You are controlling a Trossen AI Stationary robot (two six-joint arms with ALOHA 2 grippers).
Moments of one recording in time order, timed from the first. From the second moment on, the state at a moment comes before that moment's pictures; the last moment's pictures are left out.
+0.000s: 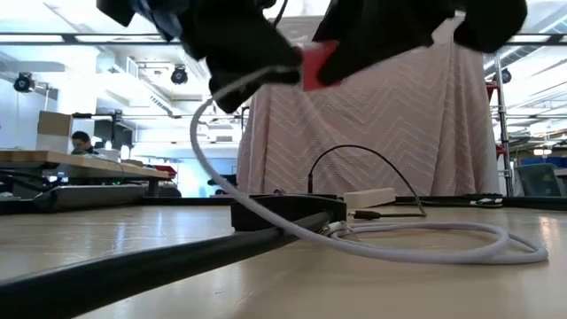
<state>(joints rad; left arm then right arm) -0.31 1.64 0.99 0.12 -0.02 -0.43 0.55 1.83 1.37 -0.49 0.67 -0.22</state>
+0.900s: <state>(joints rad) -0.42 1.57 0.99 0.39 -0.28 0.35 0.39 1.54 1.28 -0.44 0.02 0.91</state>
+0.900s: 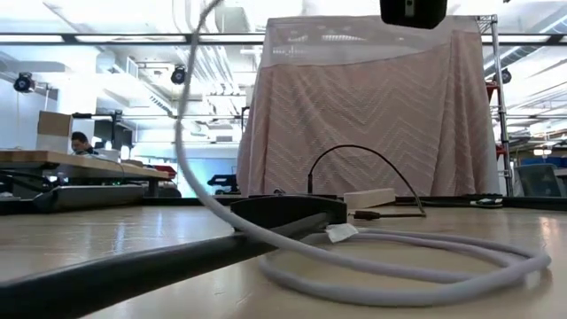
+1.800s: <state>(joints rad) -0.49 1.60 0.99 0.46 -0.38 0.49 0.35 1.56 1.29 -0.27 -0.03 0.80</state>
